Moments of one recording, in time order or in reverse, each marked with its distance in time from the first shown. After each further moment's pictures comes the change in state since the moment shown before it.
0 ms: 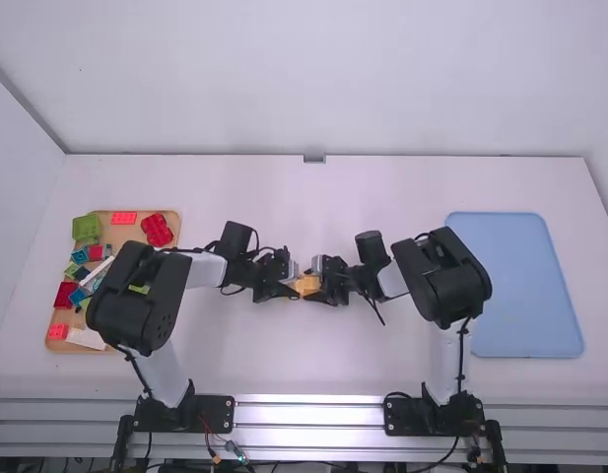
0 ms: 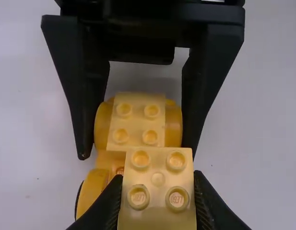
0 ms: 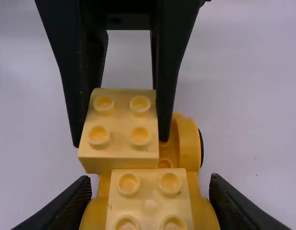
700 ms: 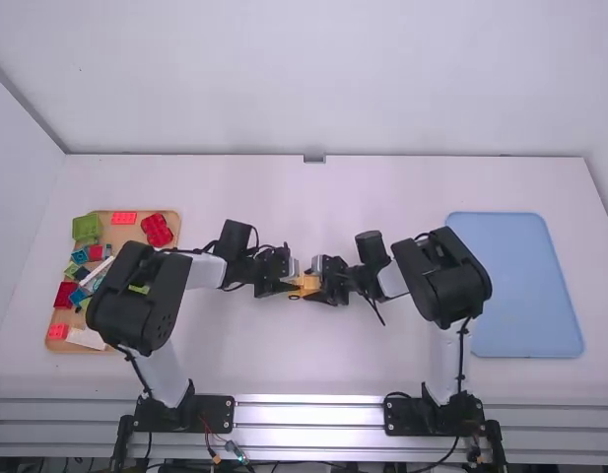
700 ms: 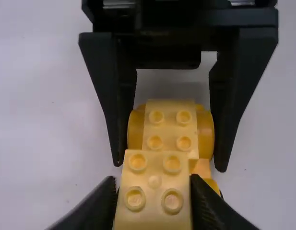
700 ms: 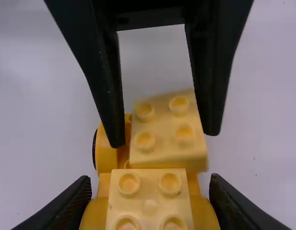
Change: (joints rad) left arm 0.000 0.000 -0.016 0.111 -0.026 0.000; right arm 0.000 0.000 0.000 -0.001 0.000 0.000
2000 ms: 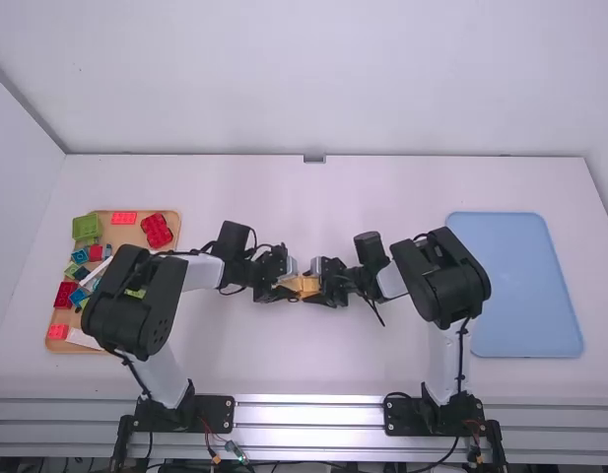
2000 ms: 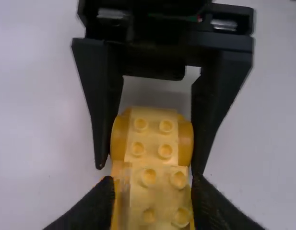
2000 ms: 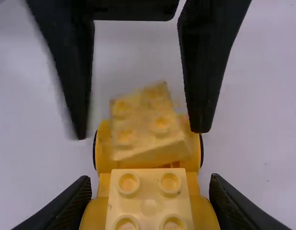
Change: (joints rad) left arm 0.006 -0.029 -0.002 -0.082 0.061 -0.079; right arm 0.006 0.000 -0.004 -0.002 -0.009 0.000
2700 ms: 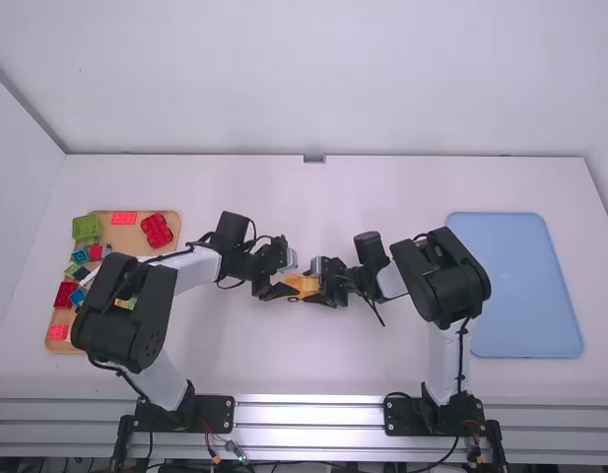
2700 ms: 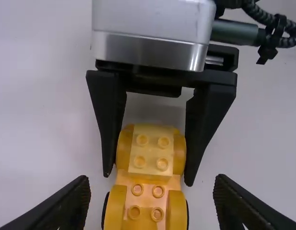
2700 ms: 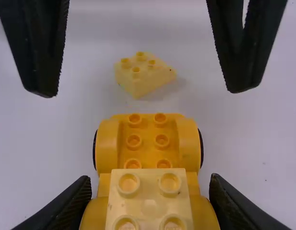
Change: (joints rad) left arm 0.001 -0.071 0.068 -0.169 -0.020 0.001; right arm 0.000 0.000 0.000 0.003 0.003 0.002
